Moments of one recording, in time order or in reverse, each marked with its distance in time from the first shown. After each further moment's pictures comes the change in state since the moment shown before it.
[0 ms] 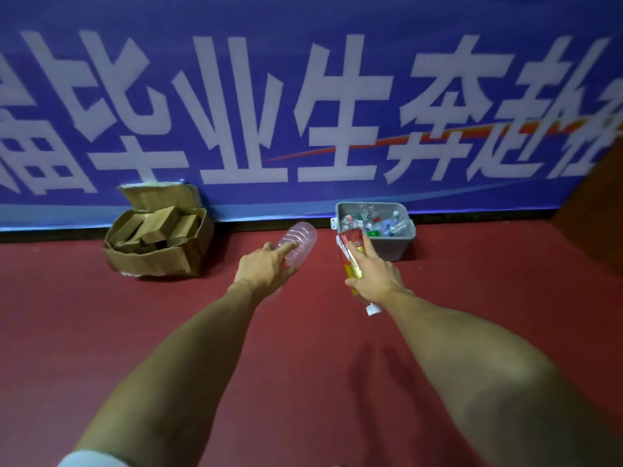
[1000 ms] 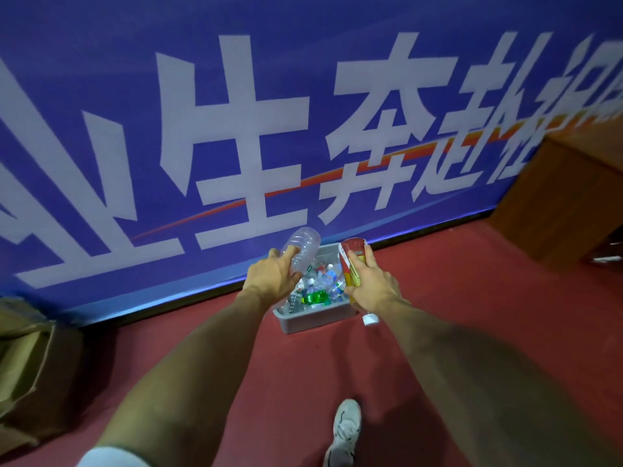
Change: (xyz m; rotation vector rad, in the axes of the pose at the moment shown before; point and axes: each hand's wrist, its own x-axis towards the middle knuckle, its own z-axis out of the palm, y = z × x) left_hand 0.629 0.125 0.041 -0.083 -0.142 0.252; right_hand 0.508 0.227 -0.111 0.049 0.012 0.346
